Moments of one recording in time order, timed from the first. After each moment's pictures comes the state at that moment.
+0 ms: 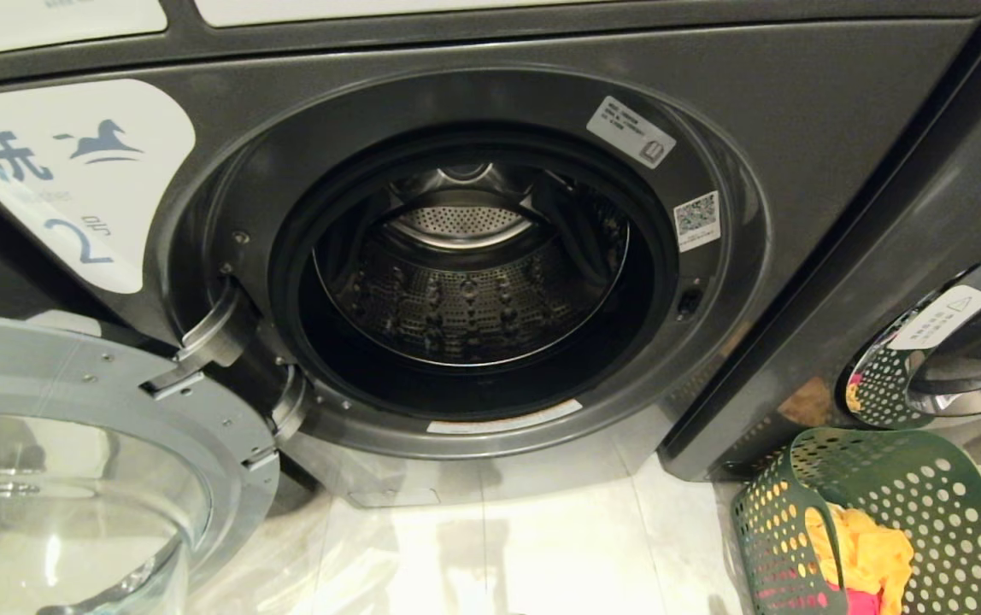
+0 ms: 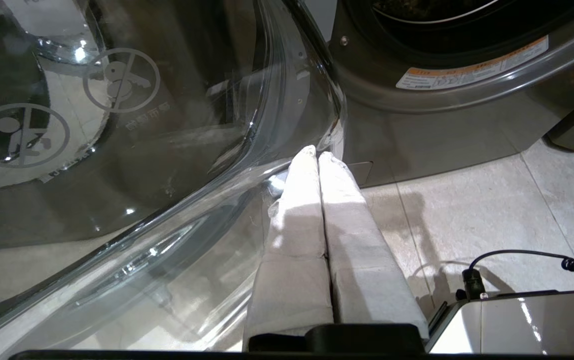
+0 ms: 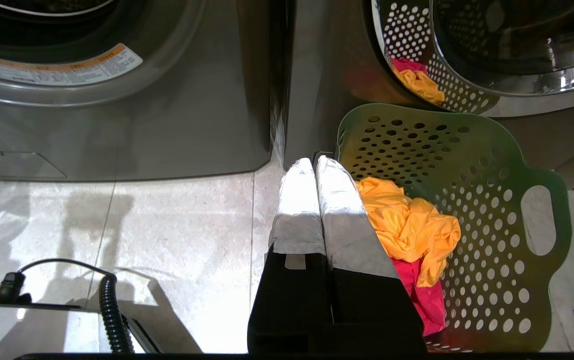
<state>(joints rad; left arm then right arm) -0.01 0.00 0.00 0.01 -0.03 0.08 0.00 0.00 0.00 0.00 0.01 -0.06</state>
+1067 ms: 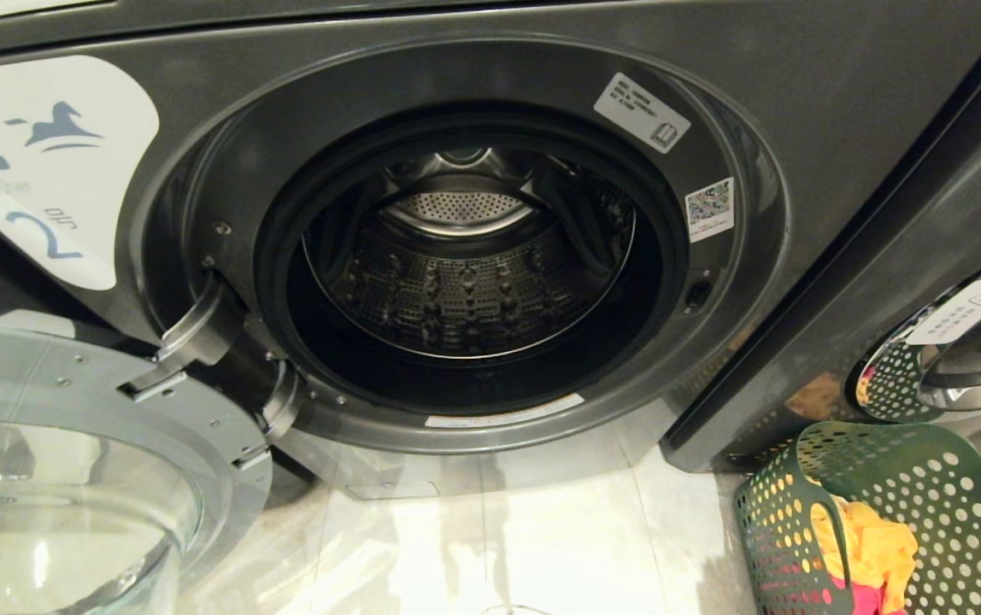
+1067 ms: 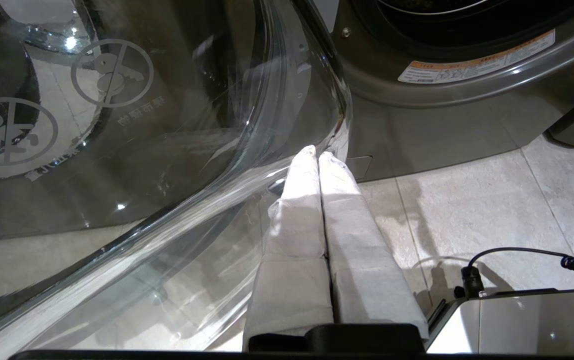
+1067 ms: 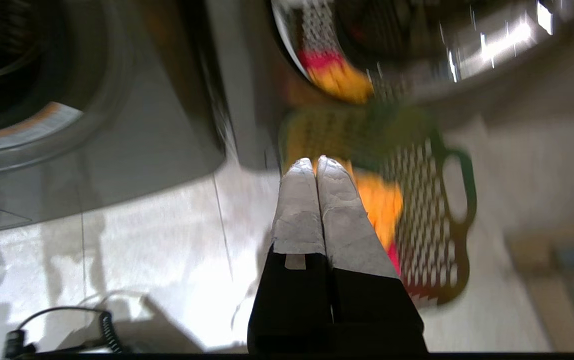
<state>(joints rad) -0.01 0.00 0.00 0.01 -0.03 0.07 0.00 0.29 -0.50 0.29 -0.19 0.04</state>
